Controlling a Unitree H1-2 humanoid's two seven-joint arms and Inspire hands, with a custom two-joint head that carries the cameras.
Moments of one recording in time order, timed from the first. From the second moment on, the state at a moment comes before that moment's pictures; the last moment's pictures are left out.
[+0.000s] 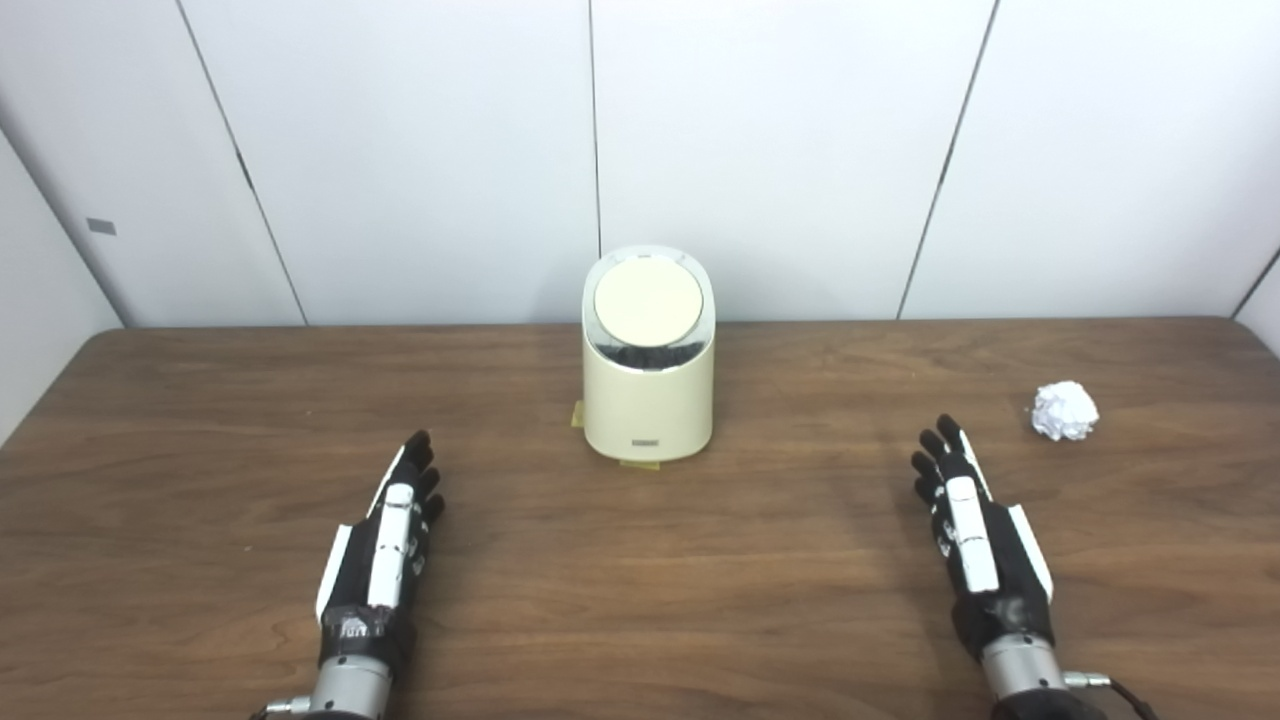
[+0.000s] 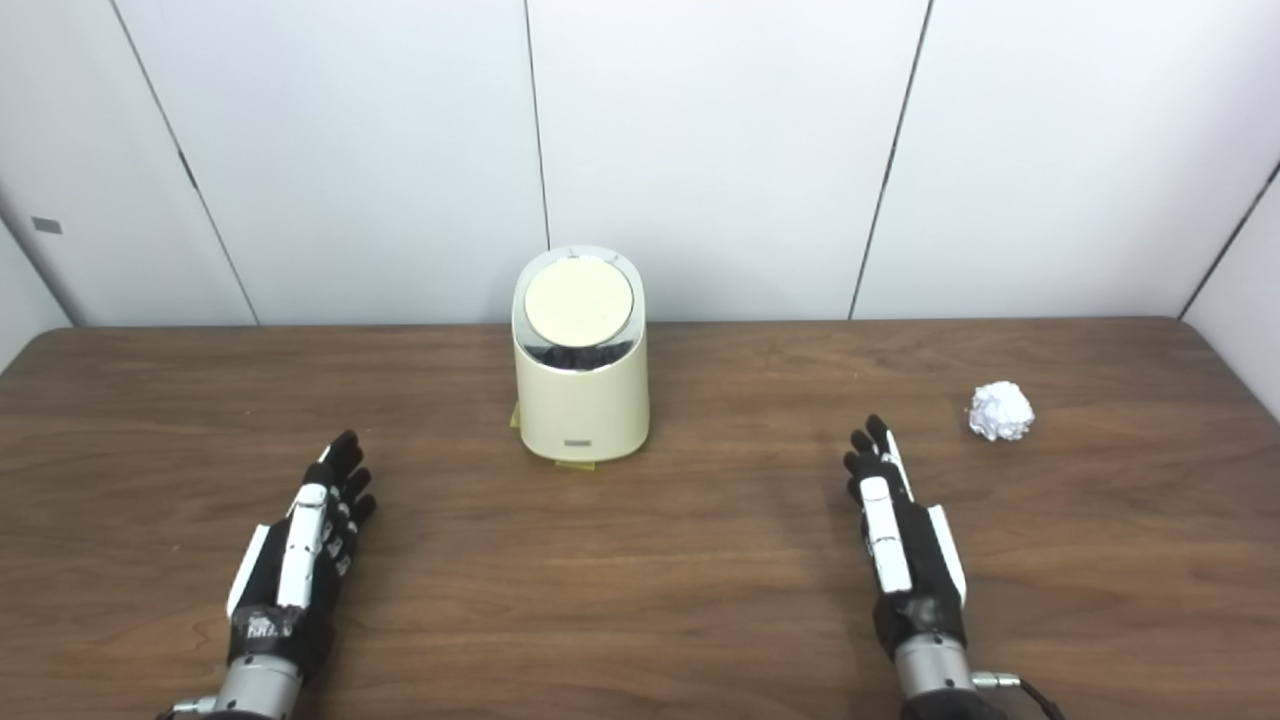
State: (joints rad) left arm 0.06 0.03 0.10 -0.22 -0.15 0.17 -0.04; right arm 0.01 -0.05 -0.07 -0.12 0.04 0.09 -0.03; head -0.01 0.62
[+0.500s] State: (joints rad) left arm 0.06 0.03 0.10 -0.22 -0.14 0.16 -0.04; right arm 0.01 -0.05 -0.06 -0.12 0.03 0.09 -0.03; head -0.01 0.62
